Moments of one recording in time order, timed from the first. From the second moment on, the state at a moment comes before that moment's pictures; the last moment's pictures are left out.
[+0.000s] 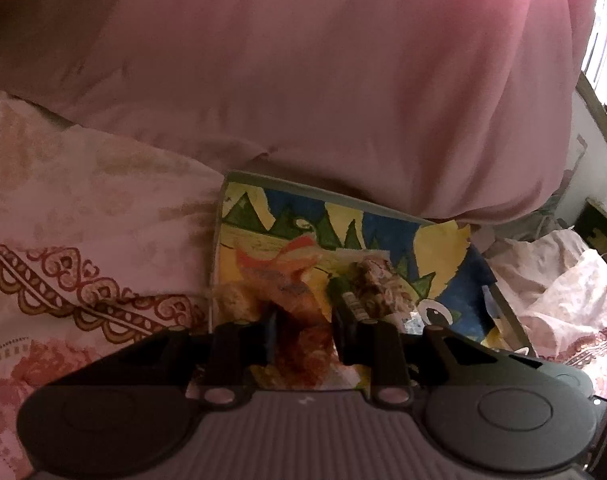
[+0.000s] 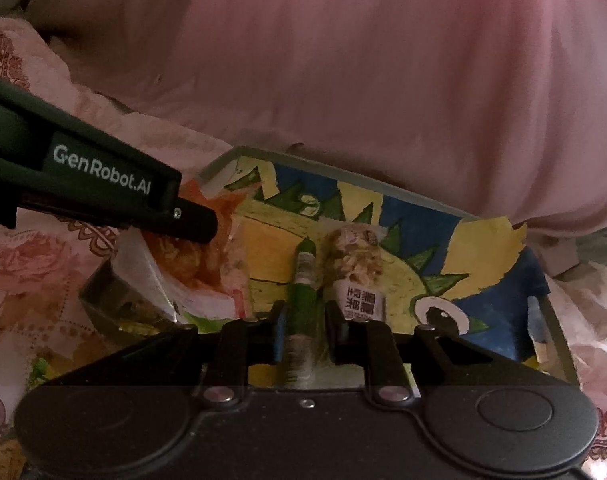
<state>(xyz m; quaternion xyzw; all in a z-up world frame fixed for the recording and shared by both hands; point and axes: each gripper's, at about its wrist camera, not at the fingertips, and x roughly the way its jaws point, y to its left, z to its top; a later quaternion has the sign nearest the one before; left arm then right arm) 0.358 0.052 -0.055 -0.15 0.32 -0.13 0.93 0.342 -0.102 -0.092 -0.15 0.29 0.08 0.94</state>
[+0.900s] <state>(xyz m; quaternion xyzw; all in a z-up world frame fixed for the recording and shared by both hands) 0.252 0.014 0.025 -0.09 0.20 -0.12 0.97 0.197 -0.198 0.023 -0.08 0.14 0.03 0.99</state>
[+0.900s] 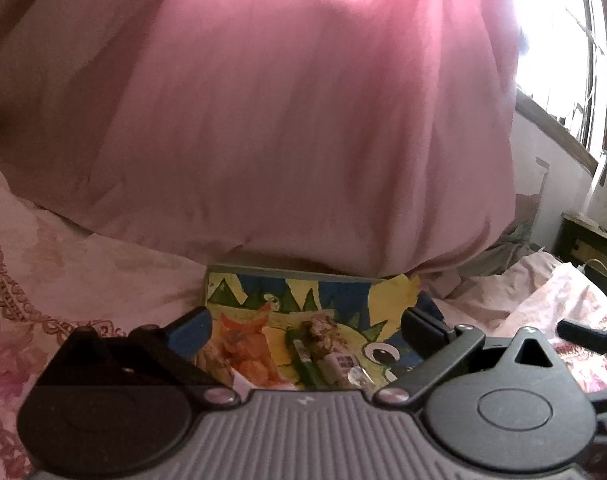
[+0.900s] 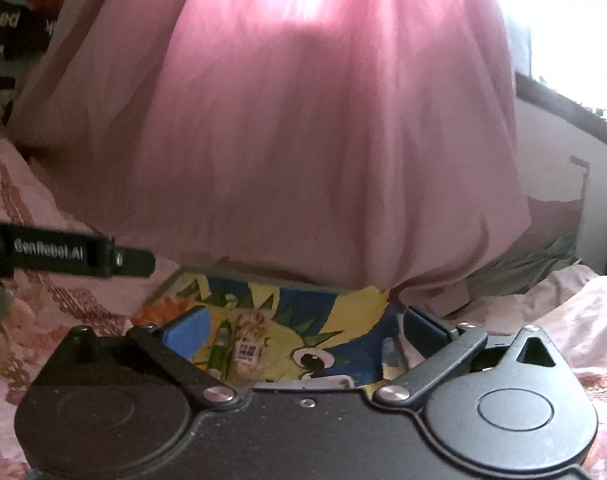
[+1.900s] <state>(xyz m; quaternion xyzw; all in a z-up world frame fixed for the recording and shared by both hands) 0.058 0.005 0.003 -0.06 0.30 -0.05 0.95 0.035 -0.250 -0.001 0.00 0.22 0.02 0.97</state>
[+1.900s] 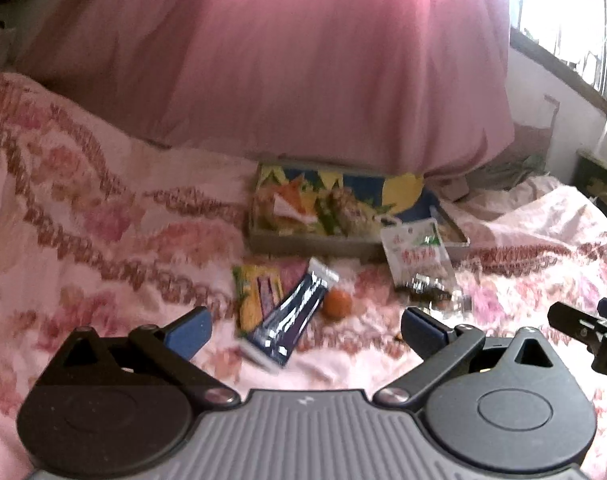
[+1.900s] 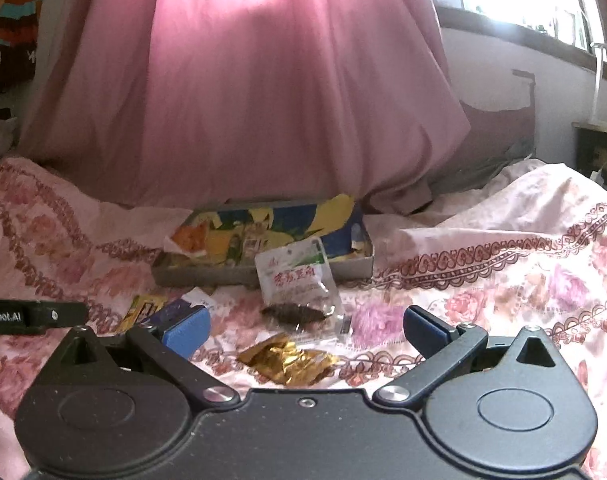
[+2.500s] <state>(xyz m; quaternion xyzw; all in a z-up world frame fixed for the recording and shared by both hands) 0.045 -0.009 -0.007 -0.01 0.33 -0.03 0.94 0.046 -0.231 -0.019 -0.04 0.29 0.03 0.95</state>
